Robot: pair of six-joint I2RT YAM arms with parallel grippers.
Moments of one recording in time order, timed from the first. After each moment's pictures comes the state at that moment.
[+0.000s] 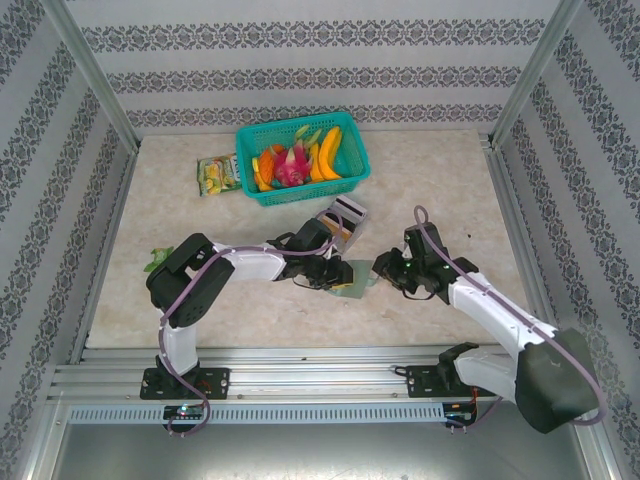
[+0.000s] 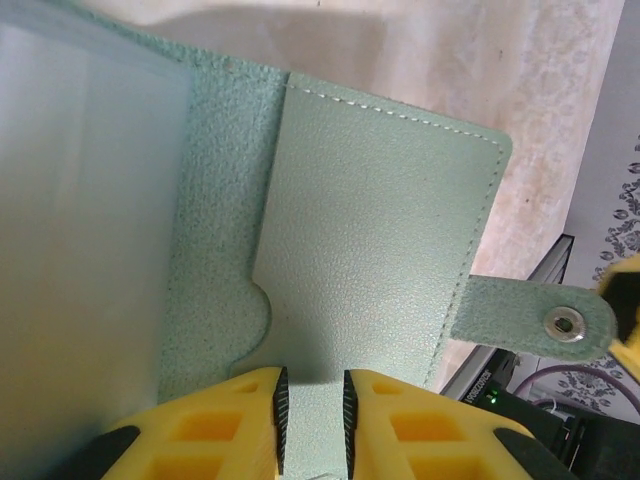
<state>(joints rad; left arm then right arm) -0.75 1.91 1.04 -0.01 0.57 -0.94 0.36 1.11 0.60 -0.42 -0.32 0.94</state>
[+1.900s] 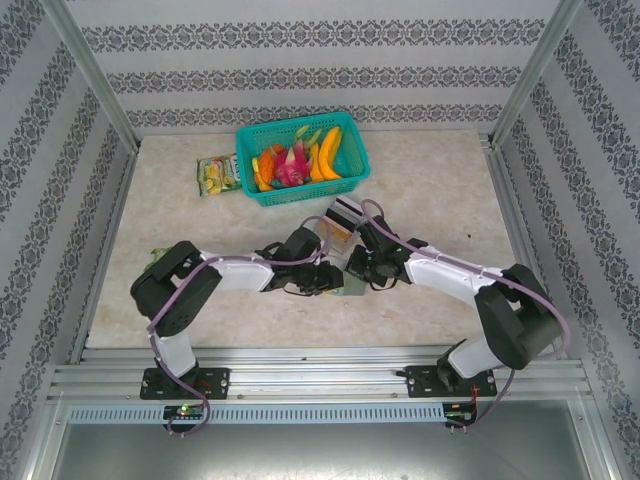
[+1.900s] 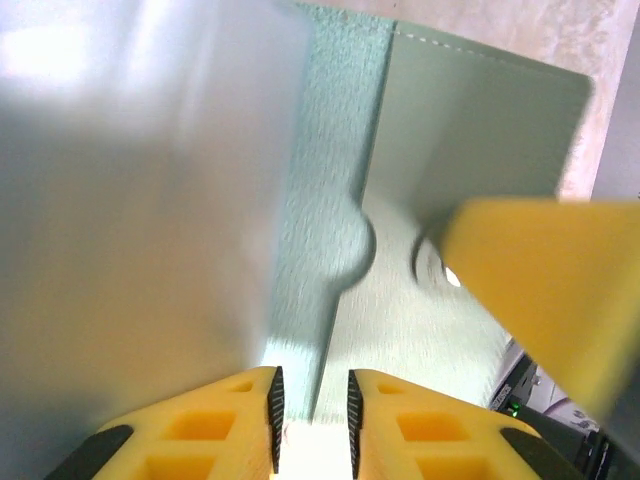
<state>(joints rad) -0.75 1.77 0.86 0.08 0.47 -0.97 0.59 1.50 0.79 -0.36 -0.16 1.01</state>
